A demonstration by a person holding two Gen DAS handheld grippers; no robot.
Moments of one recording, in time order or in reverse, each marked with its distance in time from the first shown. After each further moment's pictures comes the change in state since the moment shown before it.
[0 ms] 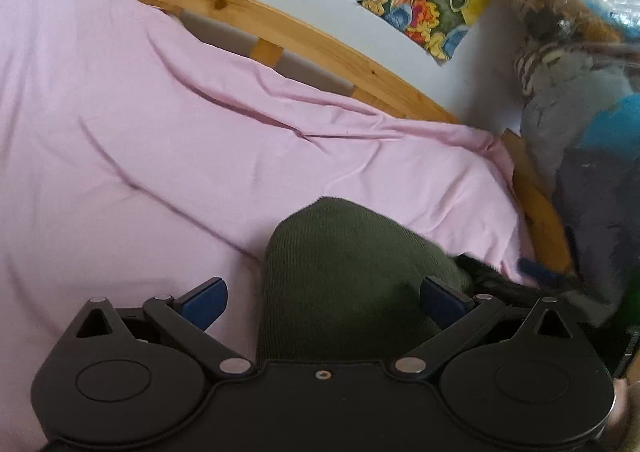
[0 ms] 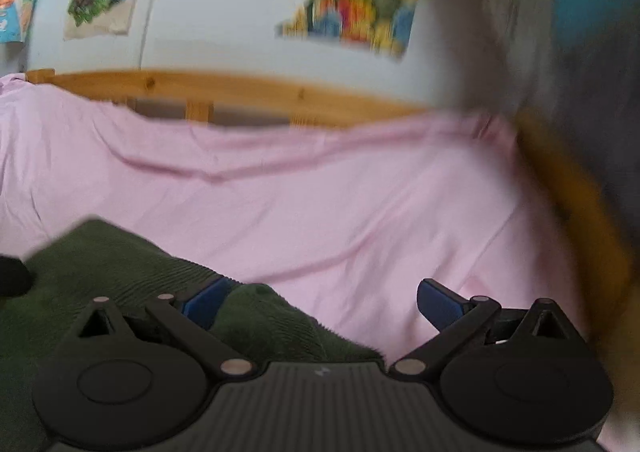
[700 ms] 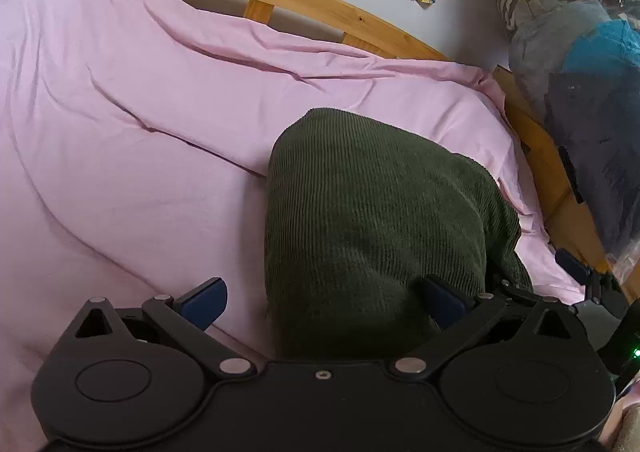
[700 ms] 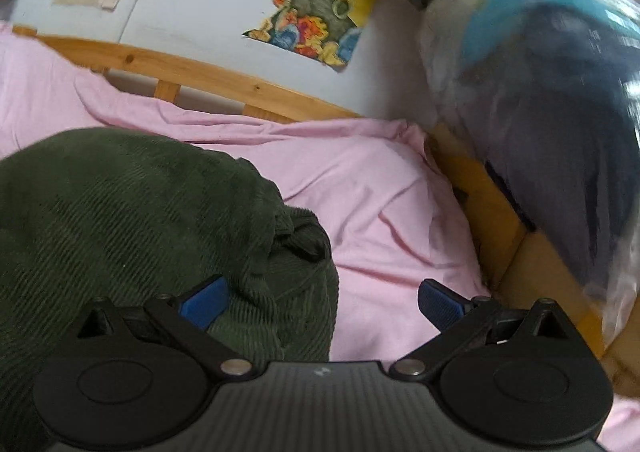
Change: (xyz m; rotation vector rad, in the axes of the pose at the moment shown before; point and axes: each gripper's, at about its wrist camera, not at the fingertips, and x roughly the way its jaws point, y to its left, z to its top) left arm -0.022 -0.004 -0.044 0.097 0.124 0.028; right arm -0.064 0.023 -0.082 -0.081 -0.049 -0.263
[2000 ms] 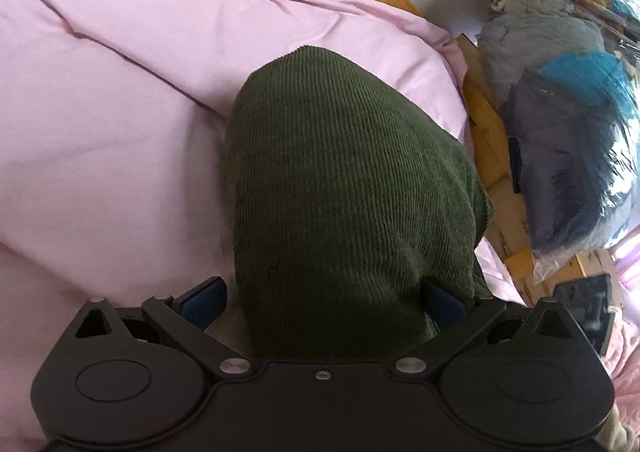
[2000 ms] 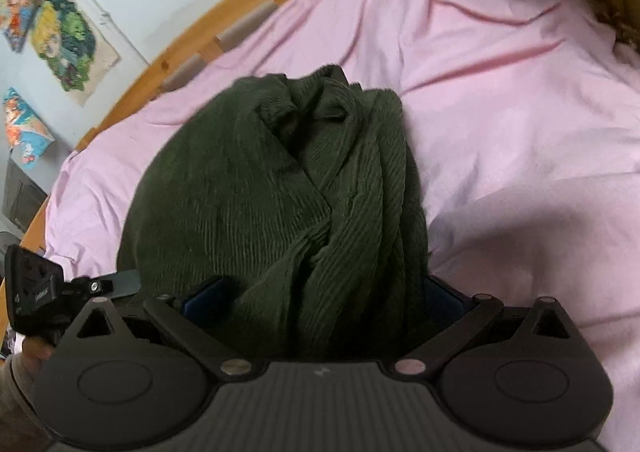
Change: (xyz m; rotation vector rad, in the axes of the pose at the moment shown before) left arm 0.060 0.049 0.025 -0.153 0.266 -0.368; right arm 0.052 -0.101 -0.008 0.631 0.570 0.699
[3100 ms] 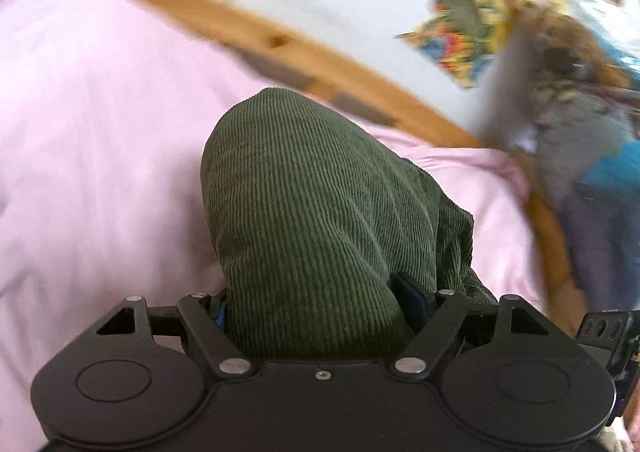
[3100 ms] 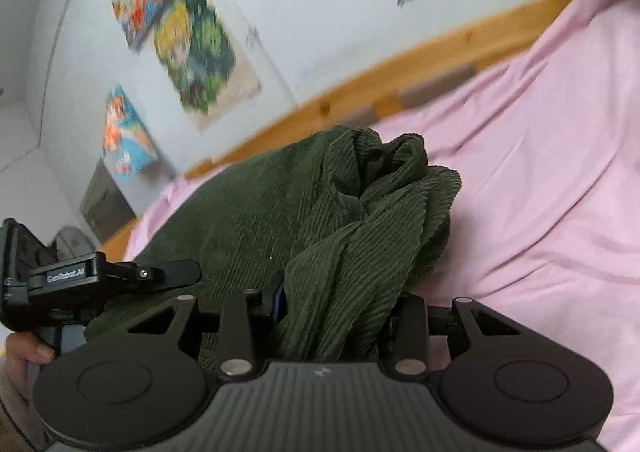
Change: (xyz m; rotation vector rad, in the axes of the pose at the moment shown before) left arm -0.145 0.030 0.057 0.066 -0.316 0.317; right arm 0.089 0.183 0.005 -0.215 -0.230 0.258
